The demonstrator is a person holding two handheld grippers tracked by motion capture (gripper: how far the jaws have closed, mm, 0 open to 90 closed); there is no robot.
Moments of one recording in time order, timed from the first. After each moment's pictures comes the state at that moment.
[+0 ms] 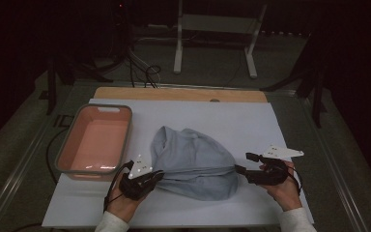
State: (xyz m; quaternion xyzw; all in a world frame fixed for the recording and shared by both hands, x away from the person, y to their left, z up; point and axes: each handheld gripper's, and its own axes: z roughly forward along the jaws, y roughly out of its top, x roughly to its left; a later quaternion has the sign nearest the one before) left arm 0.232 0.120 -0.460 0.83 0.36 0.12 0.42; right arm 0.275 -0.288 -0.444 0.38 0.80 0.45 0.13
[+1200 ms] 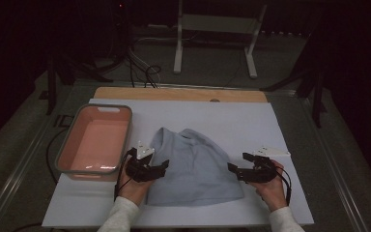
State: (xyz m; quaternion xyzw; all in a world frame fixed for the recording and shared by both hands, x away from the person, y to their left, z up) left arm 0.290 0.106 -0.484 0.78 0.48 0.16 0.38; right arm 0.289 -0.271 -0.476 0.45 0.77 0.43 0.14
